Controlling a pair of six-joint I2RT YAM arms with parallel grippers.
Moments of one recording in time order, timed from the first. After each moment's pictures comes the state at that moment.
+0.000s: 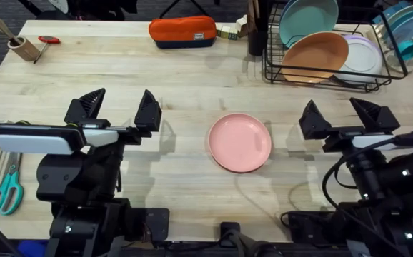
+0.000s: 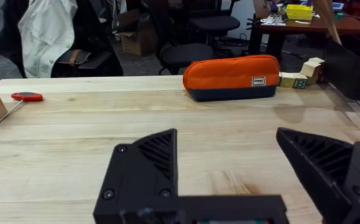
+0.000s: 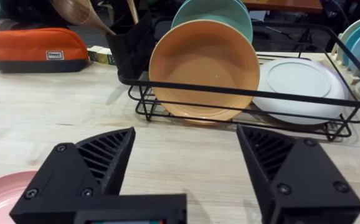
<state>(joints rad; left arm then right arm) 0.00 0.00 0.01 -0.02 0.01 -0.02 -0.01 0.00 0.01 -0.09 -0.04 0.00</state>
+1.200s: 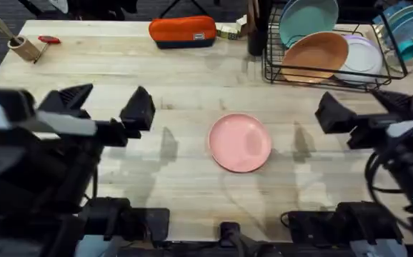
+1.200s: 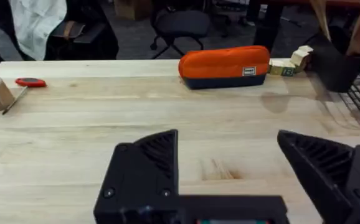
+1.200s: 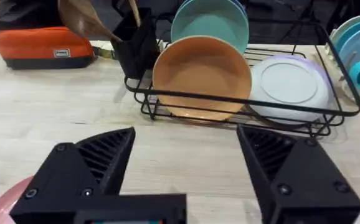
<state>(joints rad) 0.00 0.15 0.39 -0.43 0.03 -0.02 -0.01 0.18 0.36 -0.39 -0.04 0.00</state>
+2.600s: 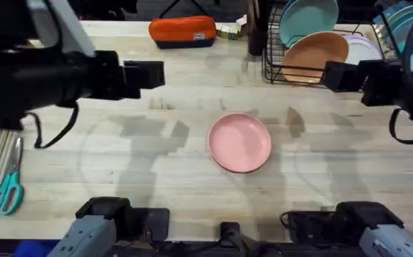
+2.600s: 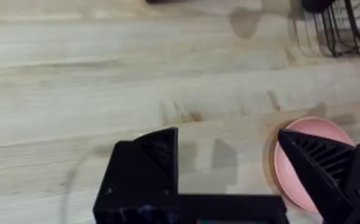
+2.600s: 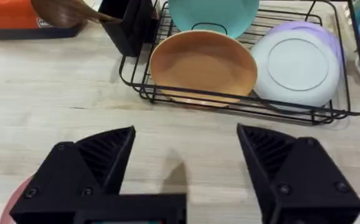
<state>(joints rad) 0.00 0.89 1.02 -0.90 0.21 -0.02 -0.01 0.75 0.80 -0.57 -0.04 0.00</state>
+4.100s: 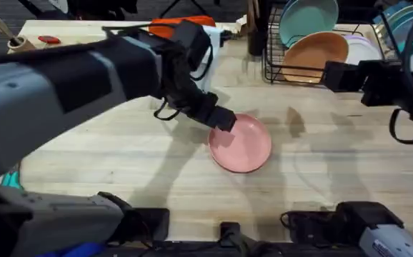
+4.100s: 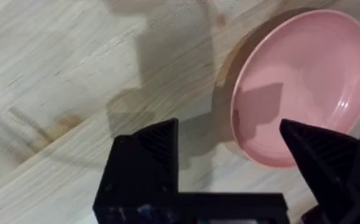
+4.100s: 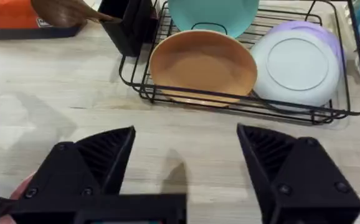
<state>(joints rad) -0.48 1.53 1.02 -0.78 0.26 -0.02 -0.01 0.75 0.80 -0.57 -0.04 0.00</state>
